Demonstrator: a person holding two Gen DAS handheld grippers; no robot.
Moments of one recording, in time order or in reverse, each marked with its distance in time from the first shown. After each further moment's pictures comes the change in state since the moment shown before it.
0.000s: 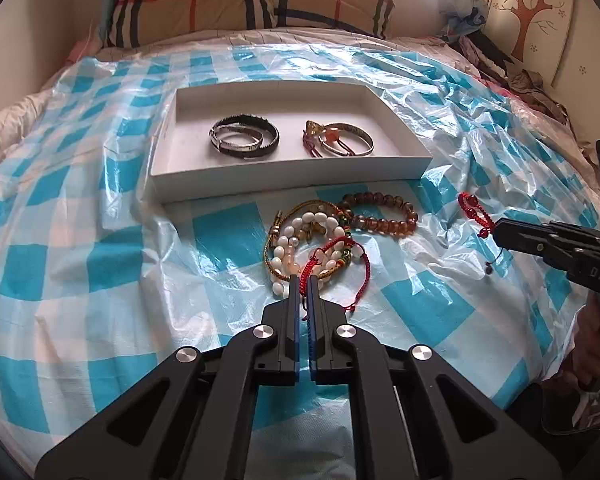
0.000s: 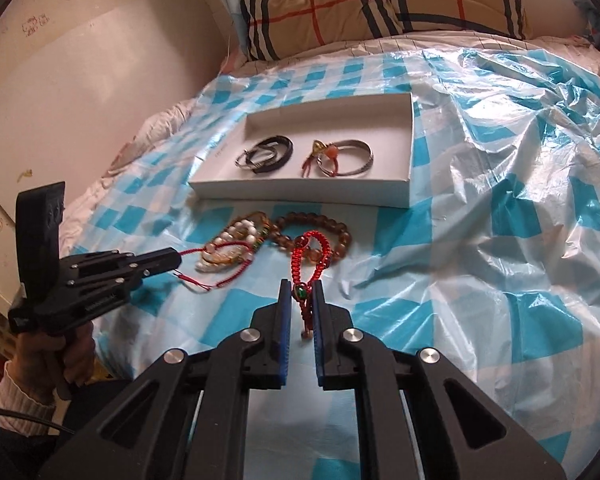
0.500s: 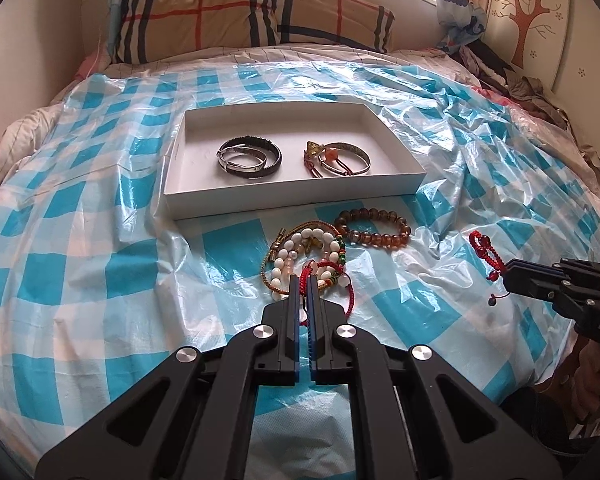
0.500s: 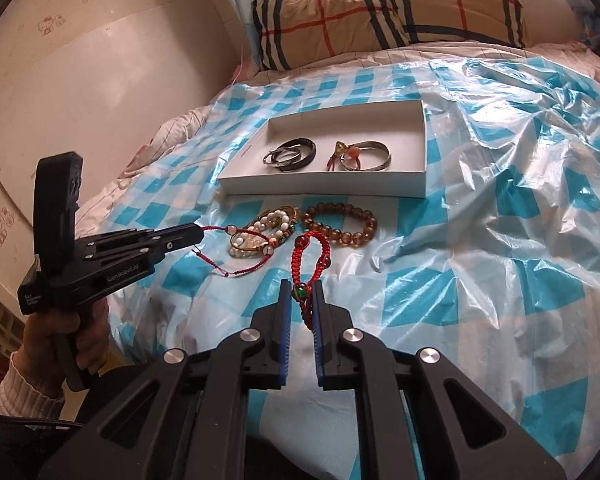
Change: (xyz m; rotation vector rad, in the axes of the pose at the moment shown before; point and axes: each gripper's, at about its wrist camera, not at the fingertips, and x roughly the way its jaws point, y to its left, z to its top) left arm -0.023 -0.005 0.001 0.001 -0.052 0.023; right arm -0.023 0.017 -0.026 0.011 -0.038 0.011
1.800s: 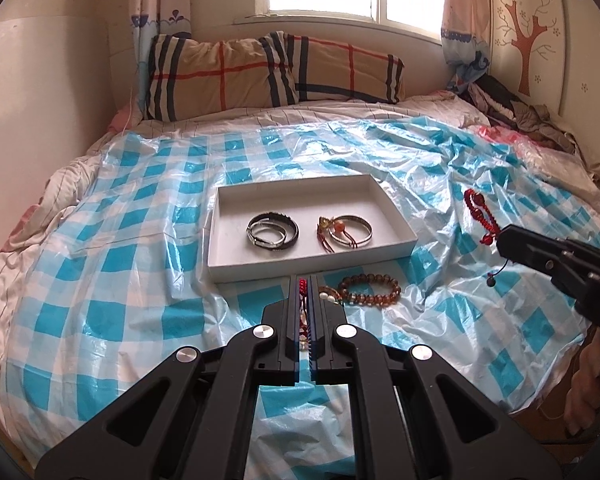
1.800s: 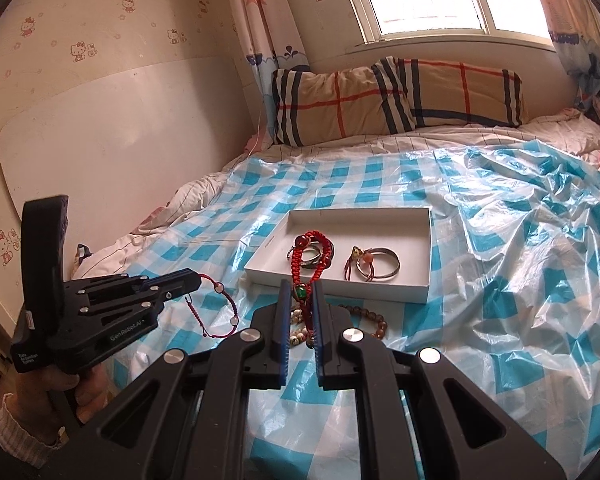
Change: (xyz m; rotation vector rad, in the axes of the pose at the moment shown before) left arm -0.082 -0.017 0.031 0.014 -0.180 0.110; right arm -0.053 0.050 0.046 -0.106 -0.251 -0.029
